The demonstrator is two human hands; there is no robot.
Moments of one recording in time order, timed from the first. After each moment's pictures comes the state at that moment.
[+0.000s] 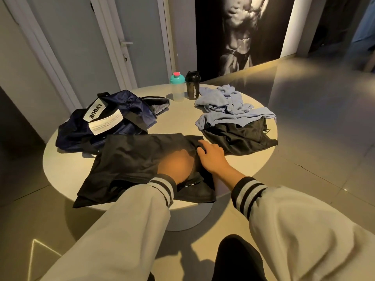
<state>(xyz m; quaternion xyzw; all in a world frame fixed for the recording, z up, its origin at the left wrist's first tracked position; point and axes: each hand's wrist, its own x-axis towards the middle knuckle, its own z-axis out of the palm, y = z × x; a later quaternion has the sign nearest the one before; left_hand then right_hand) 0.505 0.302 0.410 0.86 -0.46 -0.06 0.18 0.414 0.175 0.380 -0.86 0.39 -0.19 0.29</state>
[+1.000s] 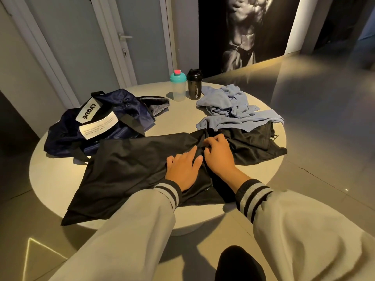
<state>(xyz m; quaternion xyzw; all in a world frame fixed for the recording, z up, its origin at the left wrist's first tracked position) 0.525 0.252 0.380 0.83 -0.51 -0.05 0.20 0.430 0.135 0.384 -0.86 0.37 -0.29 0.20</state>
